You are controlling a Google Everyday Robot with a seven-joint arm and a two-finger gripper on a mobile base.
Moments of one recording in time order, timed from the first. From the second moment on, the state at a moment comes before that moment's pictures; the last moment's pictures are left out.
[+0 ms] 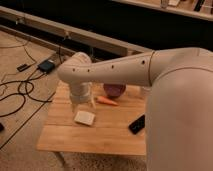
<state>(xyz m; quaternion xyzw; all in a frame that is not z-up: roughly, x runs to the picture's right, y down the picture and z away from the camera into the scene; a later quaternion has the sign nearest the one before) -0.106 0.103 0.703 -0.26 0.23 0.64 0.68</state>
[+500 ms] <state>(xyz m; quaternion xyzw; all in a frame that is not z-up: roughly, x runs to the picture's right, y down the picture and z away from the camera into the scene) -0.082 0.113 0.710 -0.26 0.25 0.65 0.67</state>
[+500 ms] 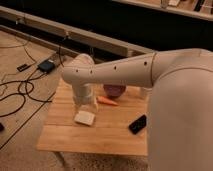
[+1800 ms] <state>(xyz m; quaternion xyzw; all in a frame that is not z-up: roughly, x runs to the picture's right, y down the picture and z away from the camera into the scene) -0.040 0.153 0.714 -0.21 0.24 0.76 0.56</state>
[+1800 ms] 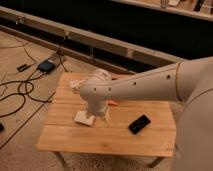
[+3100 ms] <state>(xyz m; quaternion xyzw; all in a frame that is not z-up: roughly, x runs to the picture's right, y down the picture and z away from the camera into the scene) 0.009 0.157 0.748 -0.20 0.30 0.37 0.85</state>
